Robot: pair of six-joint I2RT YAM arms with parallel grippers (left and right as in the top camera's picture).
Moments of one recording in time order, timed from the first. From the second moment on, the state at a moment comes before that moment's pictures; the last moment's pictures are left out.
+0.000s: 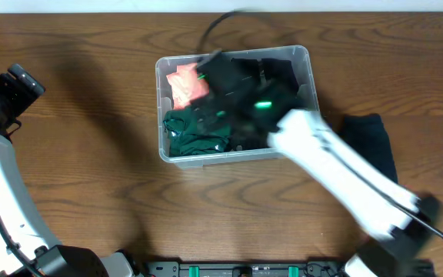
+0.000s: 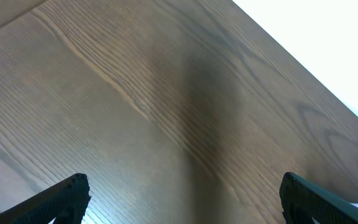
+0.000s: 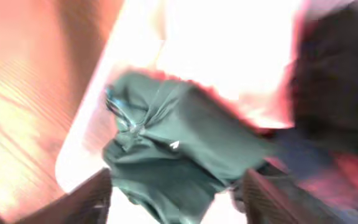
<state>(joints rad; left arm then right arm) 0.58 1.48 1.49 -0.83 0.13 -0.25 0.76 1.75 1.78 -0.96 0.01 0.38</state>
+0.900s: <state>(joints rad) 0.58 1.48 1.49 -0.84 0.13 -0.25 -0.45 1.51 1.51 -1.40 0.02 0.35</state>
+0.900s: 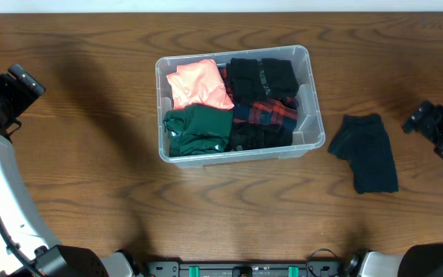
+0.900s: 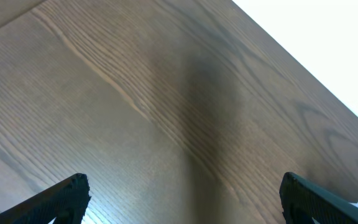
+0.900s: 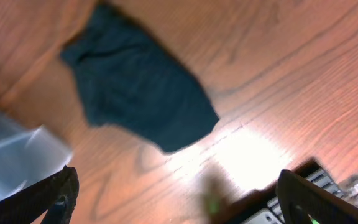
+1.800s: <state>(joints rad) 0.58 1.48 1.49 -0.84 0.13 -0.25 -0.56 1.72 1.01 -0.66 -0.41 -0.07</state>
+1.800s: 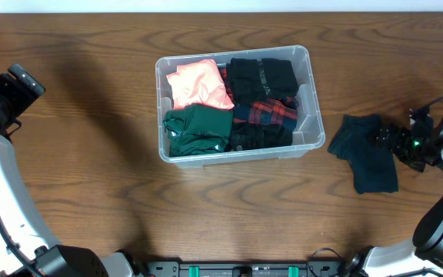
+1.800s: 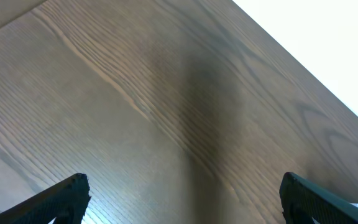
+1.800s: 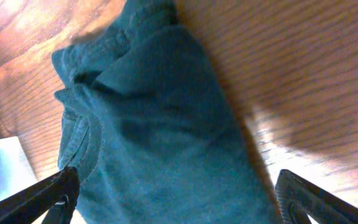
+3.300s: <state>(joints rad) 0.58 1.48 1.49 -0.84 0.13 -0.25 -0.56 1.77 1.14 -0.83 -0.51 -0.10</state>
